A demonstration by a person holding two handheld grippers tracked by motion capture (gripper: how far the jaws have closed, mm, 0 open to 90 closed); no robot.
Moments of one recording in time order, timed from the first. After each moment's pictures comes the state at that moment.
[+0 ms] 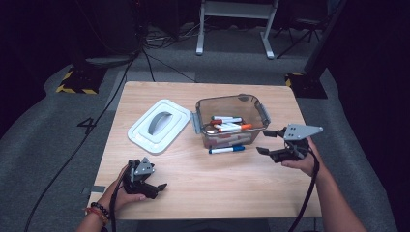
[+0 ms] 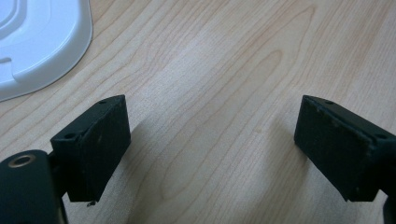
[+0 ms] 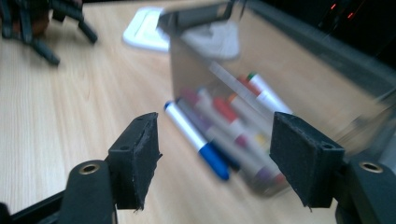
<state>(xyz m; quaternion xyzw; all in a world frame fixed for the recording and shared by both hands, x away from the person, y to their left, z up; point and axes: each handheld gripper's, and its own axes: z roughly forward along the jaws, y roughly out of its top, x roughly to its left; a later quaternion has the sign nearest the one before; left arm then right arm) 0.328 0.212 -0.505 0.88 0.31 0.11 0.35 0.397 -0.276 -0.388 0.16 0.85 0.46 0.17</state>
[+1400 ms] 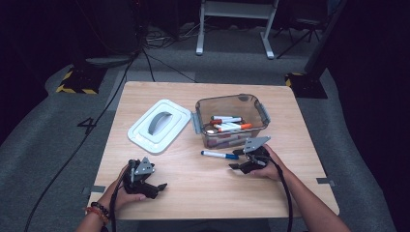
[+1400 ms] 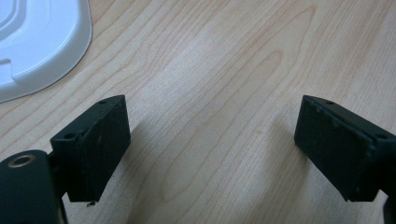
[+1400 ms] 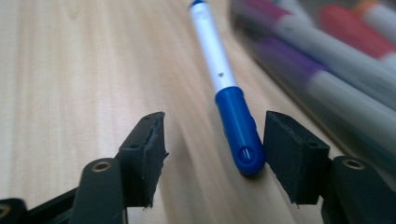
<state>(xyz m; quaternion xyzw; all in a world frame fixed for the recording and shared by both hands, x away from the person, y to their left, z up) 0.329 0.211 -0.505 0.88 0.31 0.11 0.35 0.427 -0.205 -0.493 0.14 0.91 0.39 0.07</state>
